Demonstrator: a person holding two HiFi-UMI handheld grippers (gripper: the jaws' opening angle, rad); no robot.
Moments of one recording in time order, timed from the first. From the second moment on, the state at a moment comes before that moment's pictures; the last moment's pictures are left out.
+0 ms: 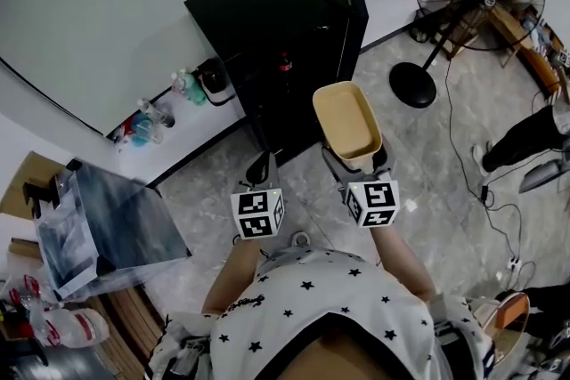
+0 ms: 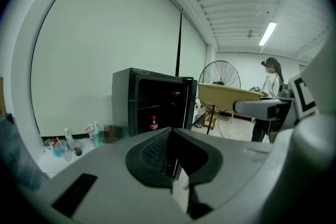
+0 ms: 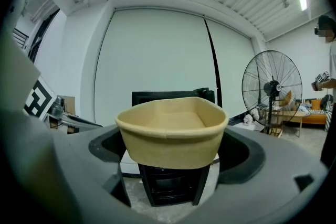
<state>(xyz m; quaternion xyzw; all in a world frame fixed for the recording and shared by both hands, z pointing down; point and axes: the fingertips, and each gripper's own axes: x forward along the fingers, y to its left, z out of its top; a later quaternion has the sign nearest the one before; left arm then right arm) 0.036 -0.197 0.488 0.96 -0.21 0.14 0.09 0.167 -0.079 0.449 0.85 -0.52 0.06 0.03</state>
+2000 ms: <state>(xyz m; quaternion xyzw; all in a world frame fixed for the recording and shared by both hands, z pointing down) 0.087 -0.338 0.480 0.88 -0.44 0.13 0.12 0.287 -0.305 0.493 0.71 -0.69 0.10 0.07</state>
